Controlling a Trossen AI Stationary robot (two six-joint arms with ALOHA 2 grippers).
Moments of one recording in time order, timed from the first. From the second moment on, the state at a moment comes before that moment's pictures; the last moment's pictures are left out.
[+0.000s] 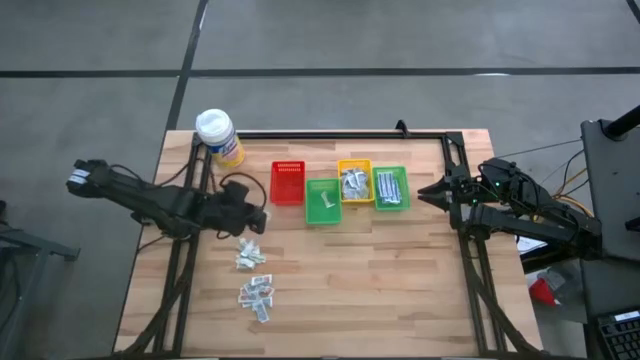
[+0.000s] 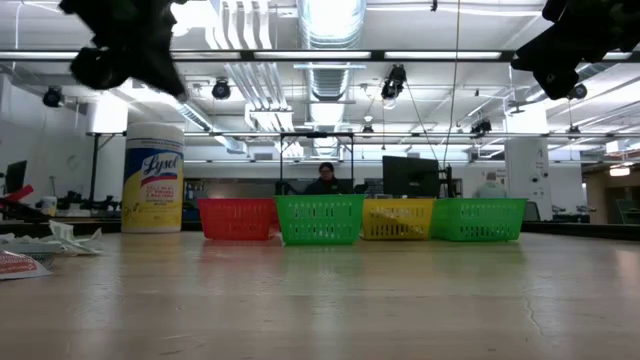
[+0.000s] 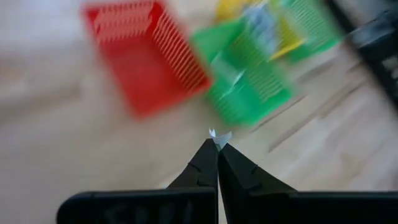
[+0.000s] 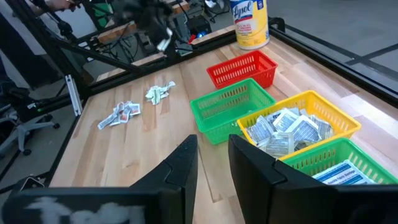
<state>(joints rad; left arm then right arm) -0.27 0.99 0.84 -0.77 -0.56 -1.26 -0.37 0.28 0.51 -0.54 -0.29 0.26</state>
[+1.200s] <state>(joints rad) 0.10 1.60 1.37 -0.51 -0.37 -0.57 -0.37 0.28 0.51 -0.55 -0.29 0.25</state>
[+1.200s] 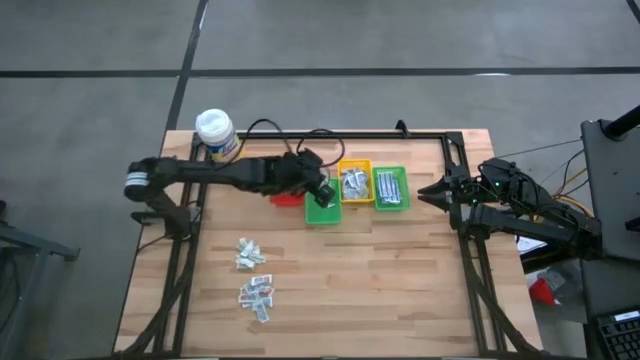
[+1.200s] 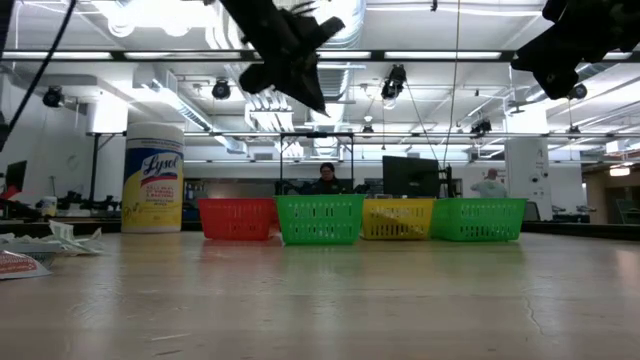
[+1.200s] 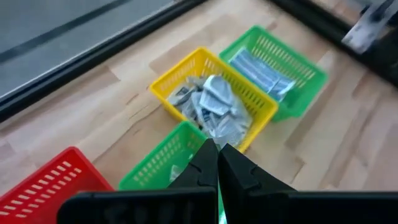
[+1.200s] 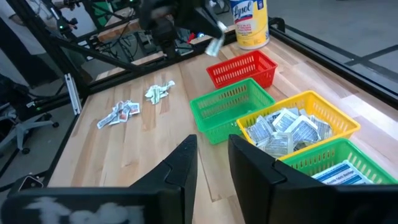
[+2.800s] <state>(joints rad) 0.18 1.98 1.43 -0.58 -0.18 -0.44 -0.37 0.28 0.51 -0.55 -0.29 0.25</state>
